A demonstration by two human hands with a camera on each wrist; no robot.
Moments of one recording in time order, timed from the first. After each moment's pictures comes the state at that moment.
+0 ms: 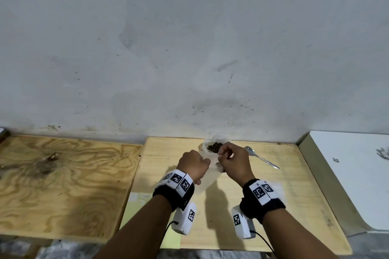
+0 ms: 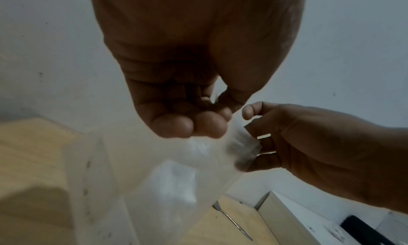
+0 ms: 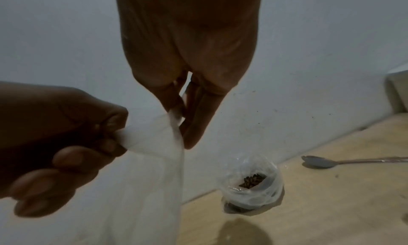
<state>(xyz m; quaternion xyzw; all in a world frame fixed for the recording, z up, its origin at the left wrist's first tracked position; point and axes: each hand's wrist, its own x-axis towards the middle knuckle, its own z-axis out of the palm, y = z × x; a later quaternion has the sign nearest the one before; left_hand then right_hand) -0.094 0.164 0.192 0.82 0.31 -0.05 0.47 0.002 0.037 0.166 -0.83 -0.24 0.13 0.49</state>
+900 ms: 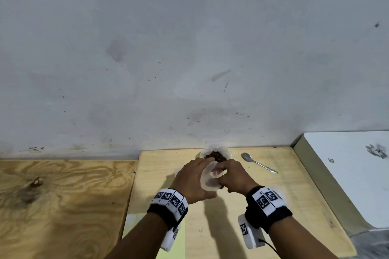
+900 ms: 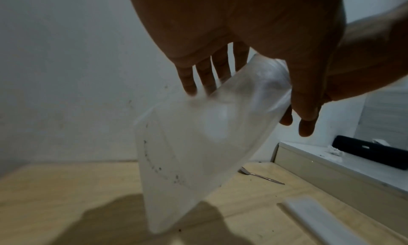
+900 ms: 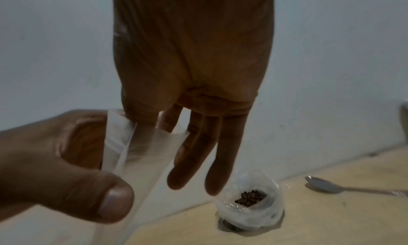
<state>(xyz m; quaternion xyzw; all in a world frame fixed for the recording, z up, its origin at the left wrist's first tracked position) -0.092 0.199 0.146 0.94 0.05 0.04 0.34 0.007 0.051 0.174 -0.85 -0.24 0.30 0.37</state>
